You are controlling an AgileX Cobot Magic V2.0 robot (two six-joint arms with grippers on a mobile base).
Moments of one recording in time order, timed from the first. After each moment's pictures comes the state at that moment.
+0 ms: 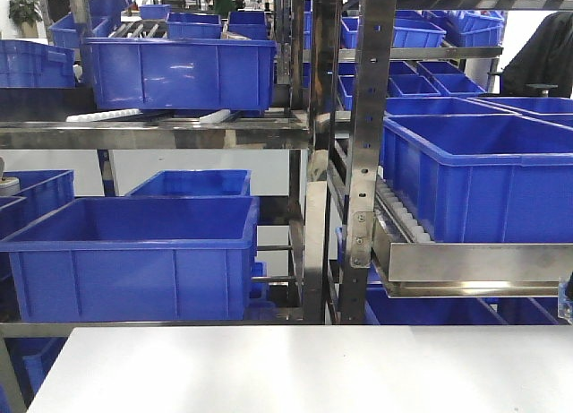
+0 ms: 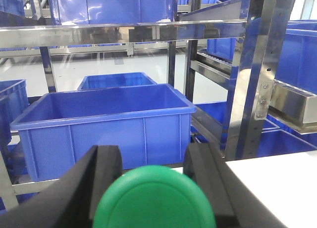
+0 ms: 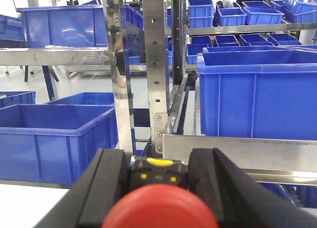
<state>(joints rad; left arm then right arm) -0.17 0.63 -0.62 -0.05 0.20 0.03 0.21 0.68 -0.61 -0.81 0.10 0.86</state>
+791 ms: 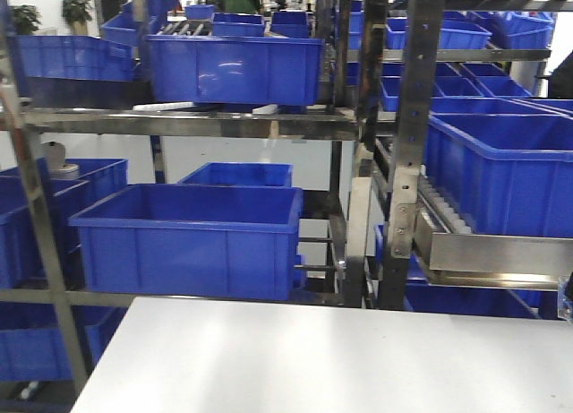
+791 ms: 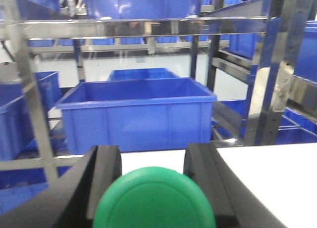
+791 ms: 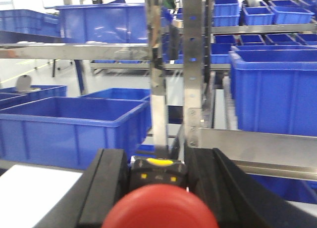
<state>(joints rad) -0.17 0.63 -0.62 -0.05 0.20 0.03 0.21 0.68 -0.61 -0.81 0.10 0.86</state>
